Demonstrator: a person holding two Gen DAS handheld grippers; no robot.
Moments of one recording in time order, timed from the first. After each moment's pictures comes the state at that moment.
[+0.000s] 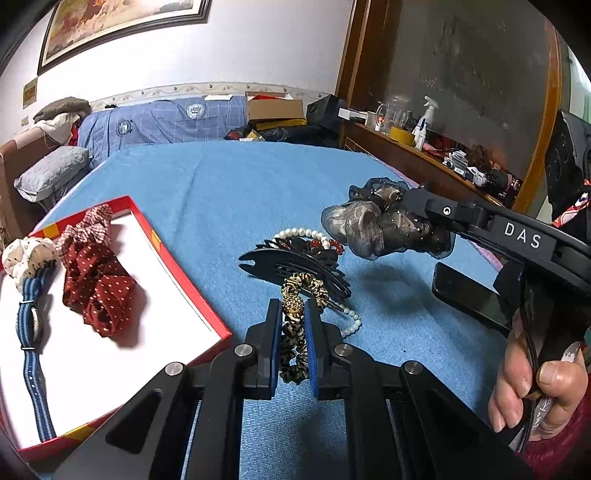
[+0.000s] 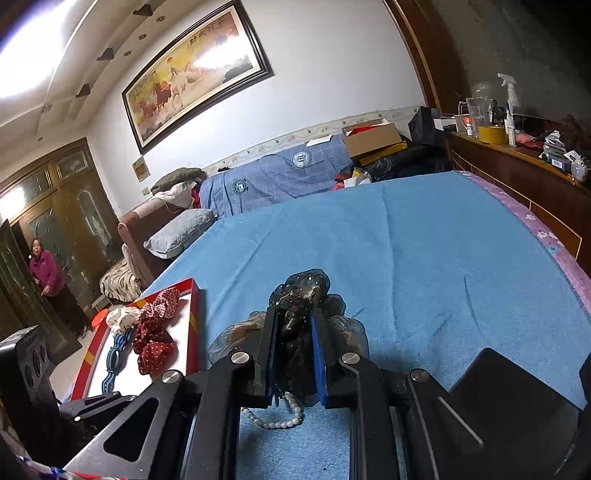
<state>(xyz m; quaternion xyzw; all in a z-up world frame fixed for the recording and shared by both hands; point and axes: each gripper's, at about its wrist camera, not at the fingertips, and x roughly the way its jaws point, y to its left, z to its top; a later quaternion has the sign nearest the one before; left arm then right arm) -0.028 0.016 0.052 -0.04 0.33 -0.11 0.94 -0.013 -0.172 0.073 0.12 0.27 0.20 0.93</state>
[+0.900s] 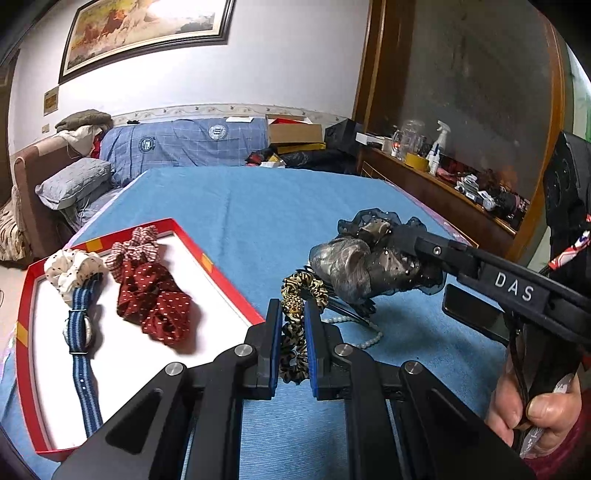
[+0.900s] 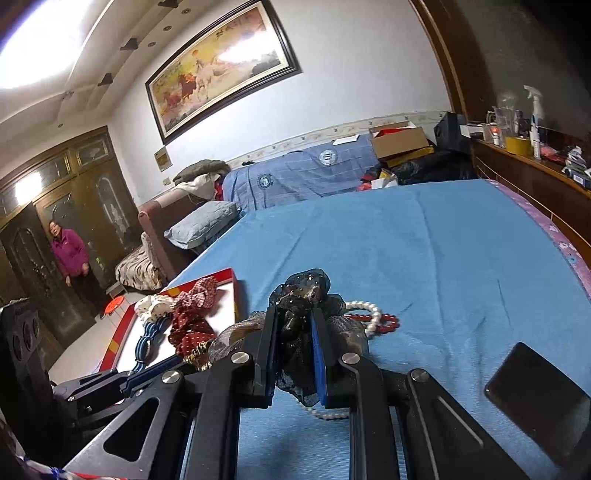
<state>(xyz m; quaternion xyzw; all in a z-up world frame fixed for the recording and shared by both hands) -0.056 0.050 0.080 -0.05 0.29 -0.07 0.95 -0.034 -0.125 0.089 0.10 0.27 0.24 0.93</state>
